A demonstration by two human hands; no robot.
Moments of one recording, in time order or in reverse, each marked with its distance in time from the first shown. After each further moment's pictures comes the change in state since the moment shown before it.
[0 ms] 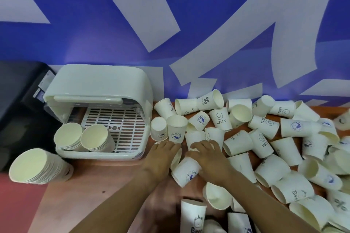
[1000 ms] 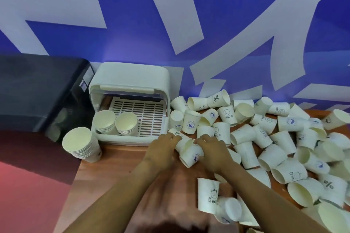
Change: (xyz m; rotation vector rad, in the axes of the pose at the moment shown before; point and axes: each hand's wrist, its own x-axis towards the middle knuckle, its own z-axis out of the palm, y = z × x) left_hand -0.095 -0.019 -0.055 -0.153 0.014 -0.069; right_hand -0.002 -0.083 -0.031 0.058 -0.128 0.346
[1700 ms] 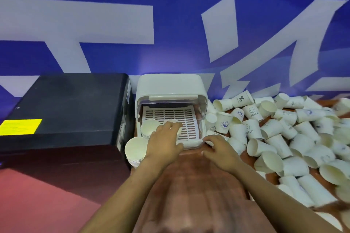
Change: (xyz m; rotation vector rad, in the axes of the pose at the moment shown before) left_hand -0.070 -0.135 -0.081 -0.098 0.258 -0.003; right_hand 0.014 -0.155 -0.009 0.544 0.094 0.192
